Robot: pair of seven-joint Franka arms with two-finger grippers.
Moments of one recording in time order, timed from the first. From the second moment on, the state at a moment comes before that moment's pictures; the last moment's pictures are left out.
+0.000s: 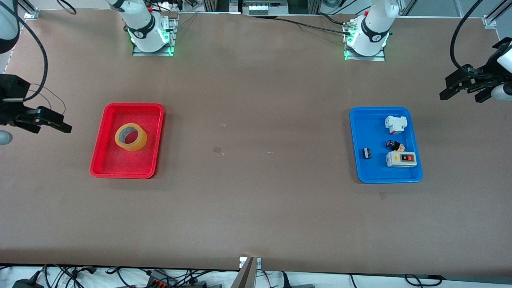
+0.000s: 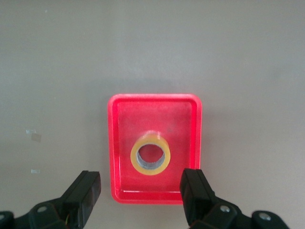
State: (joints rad) left arm 0.02 -0.01 -0.02 -1.54 0.01 1.53 0.07; right arm -0.03 0.15 -0.01 -1.51 0.02 1.67 -0.01
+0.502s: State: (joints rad) left arm 0.02 0.00 -0.02 -1.54 0.01 1.52 0.07; right arm -0.03 0.01 0.00 -1.68 0.01 1.68 -0.02
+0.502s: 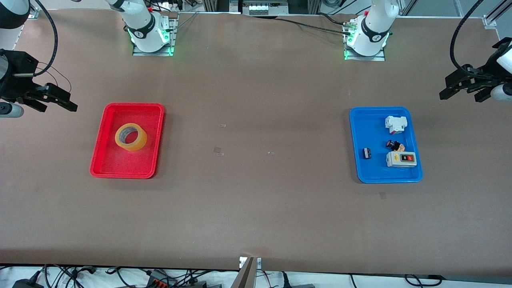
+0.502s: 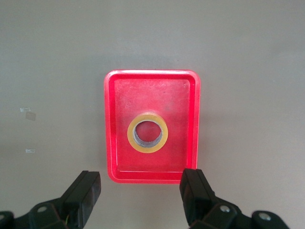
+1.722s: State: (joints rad) left arm 0.02 0.00 -0.02 -1.54 0.01 1.52 0.07; right arm -0.03 0.01 -0.01 -1.68 0.03 1.67 -0.02
